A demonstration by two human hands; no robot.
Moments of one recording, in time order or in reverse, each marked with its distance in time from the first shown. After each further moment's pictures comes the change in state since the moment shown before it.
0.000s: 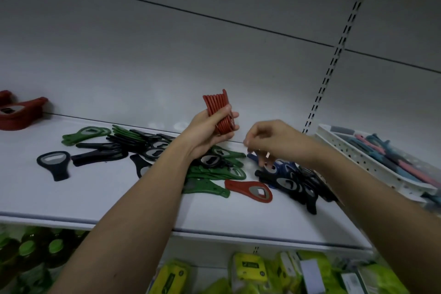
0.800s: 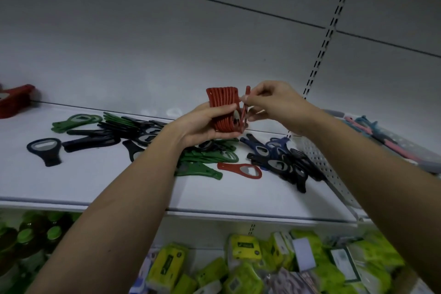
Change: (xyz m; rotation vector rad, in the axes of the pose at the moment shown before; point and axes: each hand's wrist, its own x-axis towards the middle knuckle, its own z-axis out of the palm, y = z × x) left_hand -0.015 -0.001 0.006 0.035 -0.256 -0.179; right_hand 0.006 -0.016 -0.016 0.285 0.228 -0.047
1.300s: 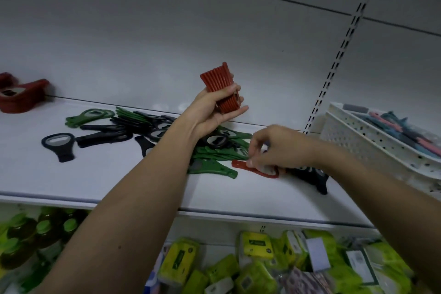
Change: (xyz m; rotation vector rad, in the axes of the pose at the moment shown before) left_hand 0.015 0.003 -0.016 -0.303 0.183 0.188; right_hand -0.025 0.041 0.025 -0.682 -0.411 0.046
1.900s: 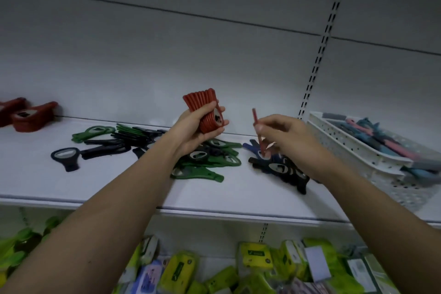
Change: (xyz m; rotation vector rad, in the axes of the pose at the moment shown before) left_hand -0.035 0.004 0.013 0.191 0.155 -0.008; right_hand -0.045 0.009 -0.008 0.778 0.485 -0.108
